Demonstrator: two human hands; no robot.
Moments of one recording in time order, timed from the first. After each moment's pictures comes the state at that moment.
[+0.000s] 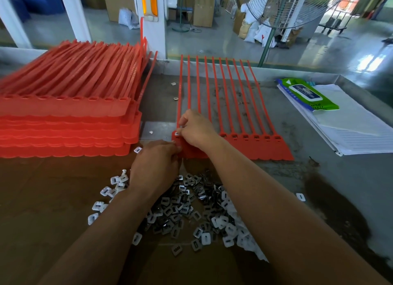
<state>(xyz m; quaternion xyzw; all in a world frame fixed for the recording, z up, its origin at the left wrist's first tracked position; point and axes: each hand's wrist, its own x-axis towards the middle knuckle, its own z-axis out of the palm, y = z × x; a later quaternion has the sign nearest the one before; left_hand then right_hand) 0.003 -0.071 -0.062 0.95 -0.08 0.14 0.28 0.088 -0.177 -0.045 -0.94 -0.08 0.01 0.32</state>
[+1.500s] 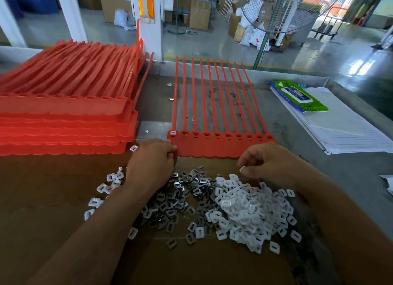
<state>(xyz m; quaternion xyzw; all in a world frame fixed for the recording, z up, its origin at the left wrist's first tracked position) 0.005 -0.071 -0.061 0.96 -0.06 0.11 0.27 -0.016 -0.306 -0.005 -0.95 -0.09 0.13 0.29</state>
